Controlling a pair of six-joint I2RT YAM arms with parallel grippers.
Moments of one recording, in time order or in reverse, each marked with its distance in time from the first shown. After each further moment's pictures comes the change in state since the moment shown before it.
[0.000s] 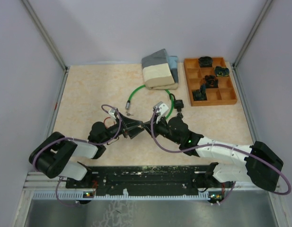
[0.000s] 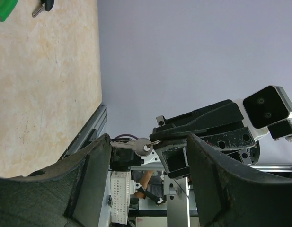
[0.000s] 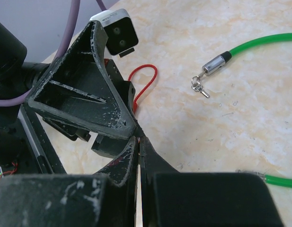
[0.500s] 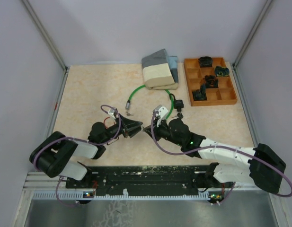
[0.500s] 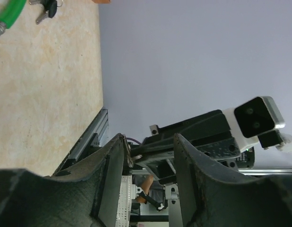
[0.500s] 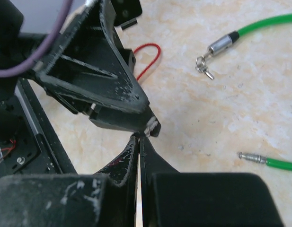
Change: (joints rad) left arm 0.001 0.011 -0.006 0.008 -0.022 0.007; right arm 0.009 -0.042 -0.016 -0.077 -0.040 -0.020
